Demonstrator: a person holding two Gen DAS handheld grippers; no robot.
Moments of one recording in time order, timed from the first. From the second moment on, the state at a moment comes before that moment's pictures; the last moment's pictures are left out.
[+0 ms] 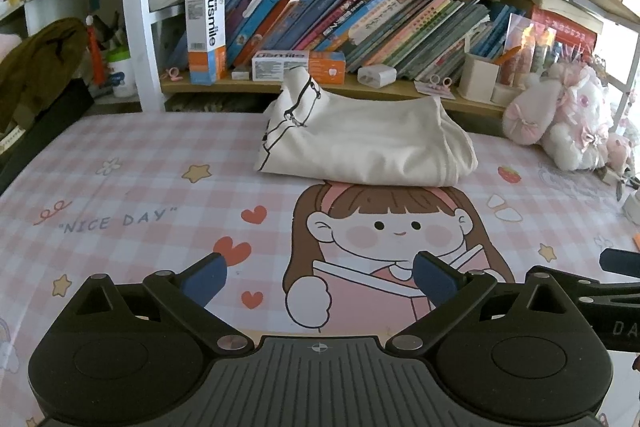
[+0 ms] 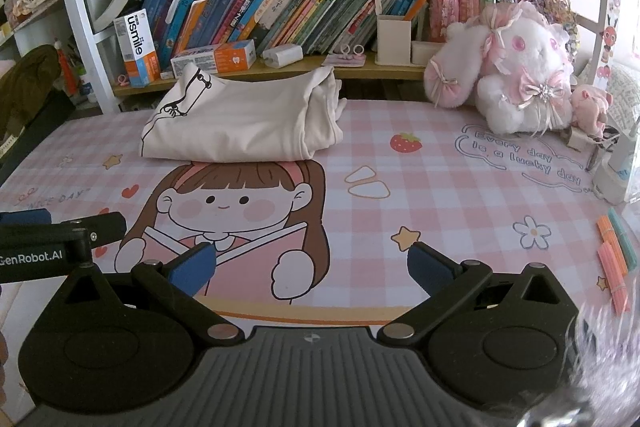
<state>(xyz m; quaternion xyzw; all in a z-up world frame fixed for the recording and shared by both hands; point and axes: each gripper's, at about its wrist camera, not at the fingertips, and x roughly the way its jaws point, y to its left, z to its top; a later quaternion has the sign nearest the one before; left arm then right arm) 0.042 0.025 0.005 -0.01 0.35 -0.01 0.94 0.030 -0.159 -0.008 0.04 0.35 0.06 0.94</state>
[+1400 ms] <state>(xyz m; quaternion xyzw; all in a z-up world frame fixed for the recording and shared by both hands) 0.045 0.029 0.006 -0.03 0.35 -0.01 0.94 0.032 -0.153 -0.009 0.03 0.35 0.07 0.93</state>
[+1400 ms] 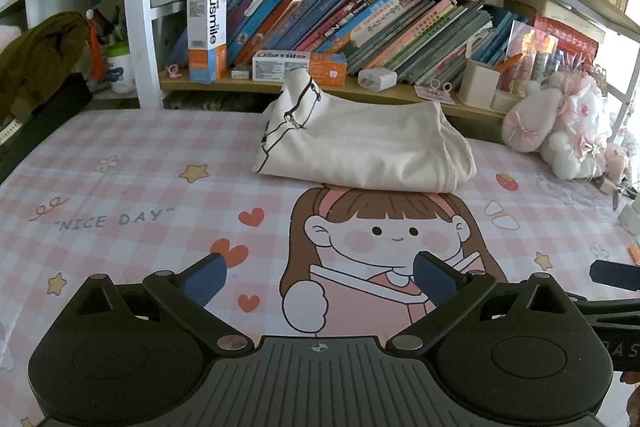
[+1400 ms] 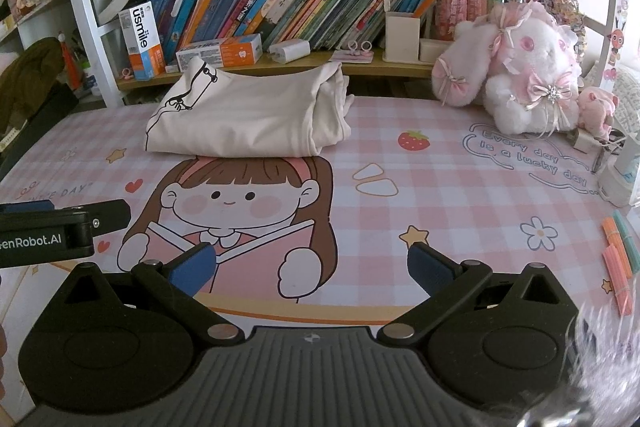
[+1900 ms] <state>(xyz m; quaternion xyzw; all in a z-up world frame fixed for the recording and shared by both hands) 0.046 0.031 0.007 -0.04 0.35 -0.02 0.94 0.033 -0.152 -0.010 0.03 0.35 0.07 0.93</state>
